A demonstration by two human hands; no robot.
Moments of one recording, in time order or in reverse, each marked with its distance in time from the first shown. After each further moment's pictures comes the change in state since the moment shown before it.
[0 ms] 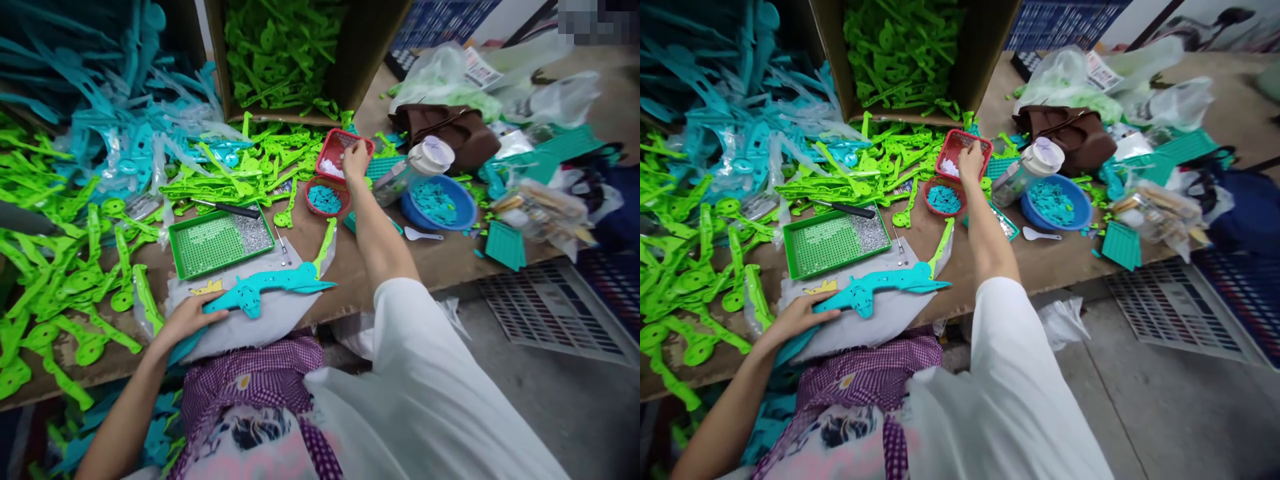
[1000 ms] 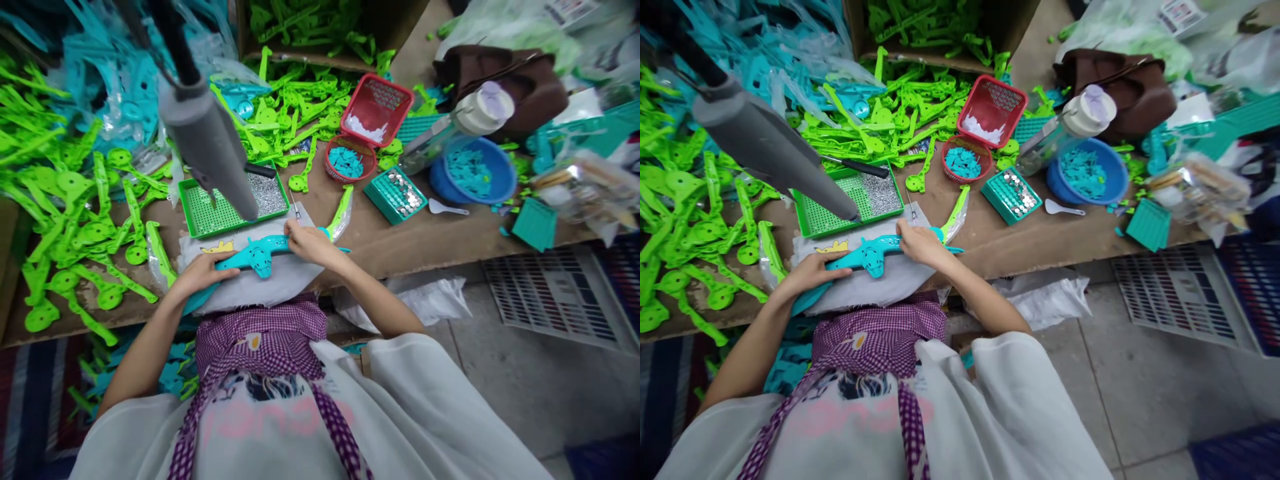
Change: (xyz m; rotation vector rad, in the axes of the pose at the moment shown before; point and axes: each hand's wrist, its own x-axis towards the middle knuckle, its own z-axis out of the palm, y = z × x) left_hand -0.002 0.005 0.000 -0.045 0.013 0.030; right_hand -0.295 -0.125 -0.049 -0.244 -0.991 -0.327
